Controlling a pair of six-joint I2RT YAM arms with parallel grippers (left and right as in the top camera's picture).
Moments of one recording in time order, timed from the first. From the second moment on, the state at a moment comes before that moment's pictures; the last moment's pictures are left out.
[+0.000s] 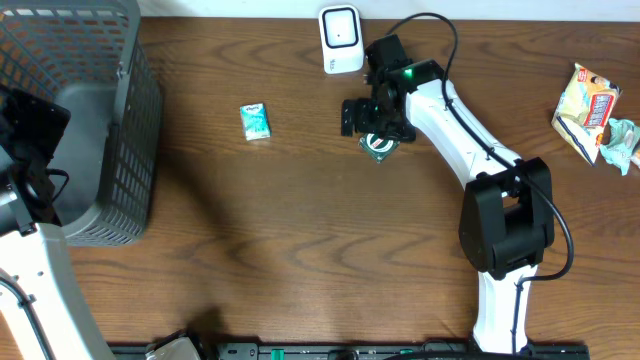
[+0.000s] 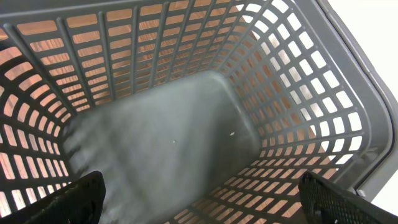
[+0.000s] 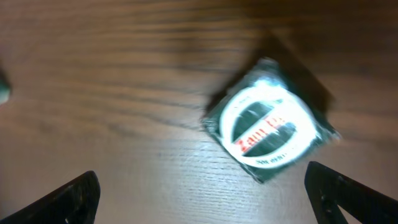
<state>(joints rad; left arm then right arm) 0.49 1.26 1.47 -0.92 -0.14 -0.63 0.38 2.15 1.79 -0.96 -0.13 0.52</state>
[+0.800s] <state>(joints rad) 0.49 1.26 1.47 -0.91 -0.14 -0.62 0.38 2.27 1.76 -0.94 -0.02 0.92</state>
